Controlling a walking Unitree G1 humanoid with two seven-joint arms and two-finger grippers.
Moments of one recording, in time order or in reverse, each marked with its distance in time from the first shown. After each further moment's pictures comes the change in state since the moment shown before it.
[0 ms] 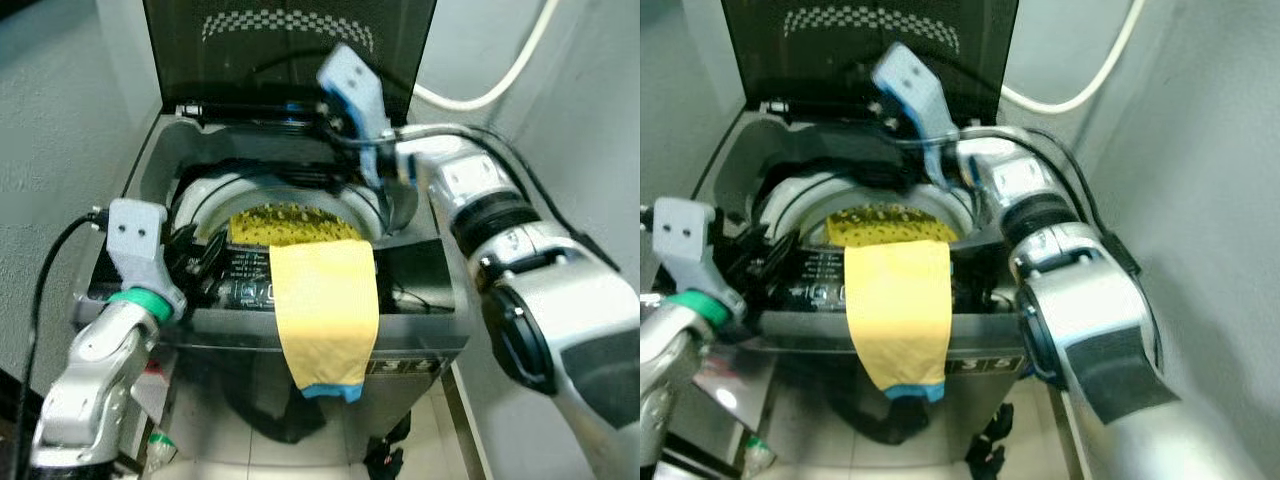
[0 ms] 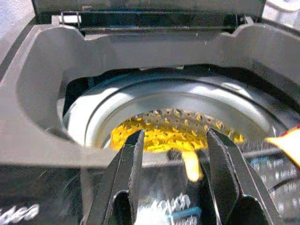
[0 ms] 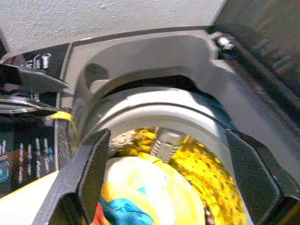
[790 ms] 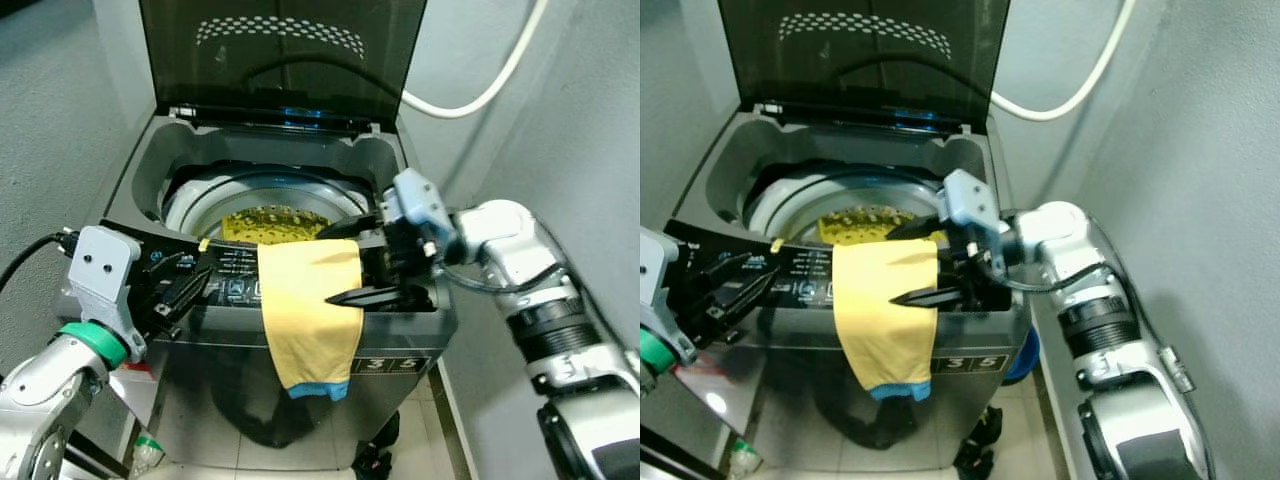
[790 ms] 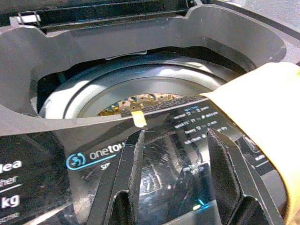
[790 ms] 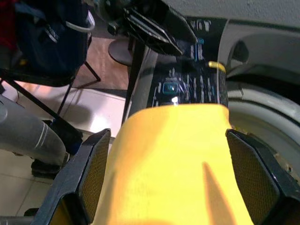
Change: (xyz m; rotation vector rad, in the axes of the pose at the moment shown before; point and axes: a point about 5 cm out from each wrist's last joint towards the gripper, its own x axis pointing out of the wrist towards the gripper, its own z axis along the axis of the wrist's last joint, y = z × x) left arm -0.041 0.003 0.007 0.091 0.065 -0.124; right arm -0.041 0.067 -0.056 -0.156 -0.048 0.450
